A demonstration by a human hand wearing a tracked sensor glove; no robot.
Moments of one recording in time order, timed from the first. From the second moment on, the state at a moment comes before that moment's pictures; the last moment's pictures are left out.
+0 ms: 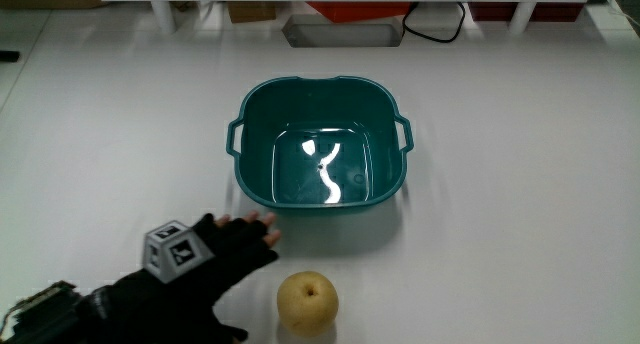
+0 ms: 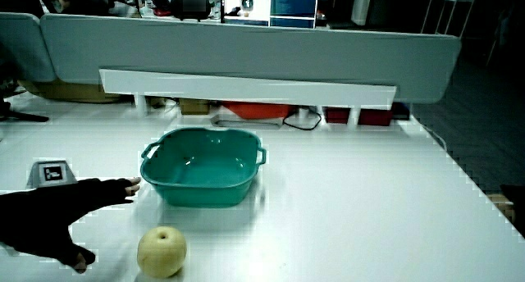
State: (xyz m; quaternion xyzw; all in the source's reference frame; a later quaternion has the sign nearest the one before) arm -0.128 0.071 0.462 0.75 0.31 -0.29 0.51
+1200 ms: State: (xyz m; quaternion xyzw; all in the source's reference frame) arm -0.072 0.080 0.480 0.75 0.33 -0.21 0.53
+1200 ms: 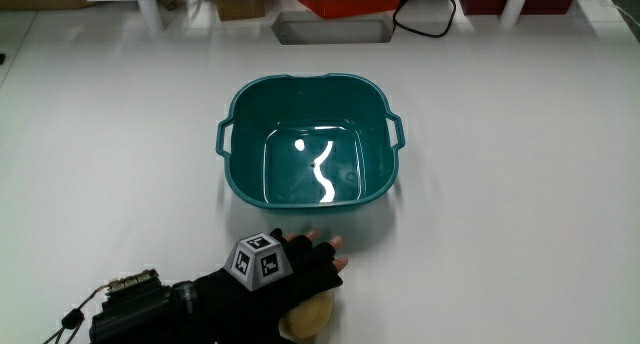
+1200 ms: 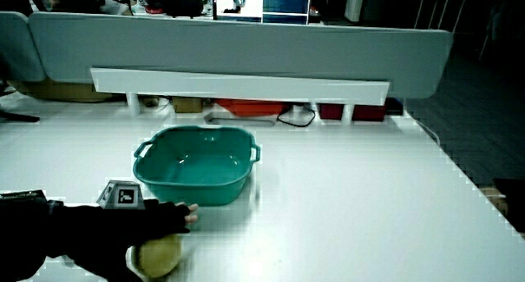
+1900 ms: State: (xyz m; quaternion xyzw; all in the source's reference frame) arm -0.072 0.081 0.478 0.77 0.33 -0.26 0.47
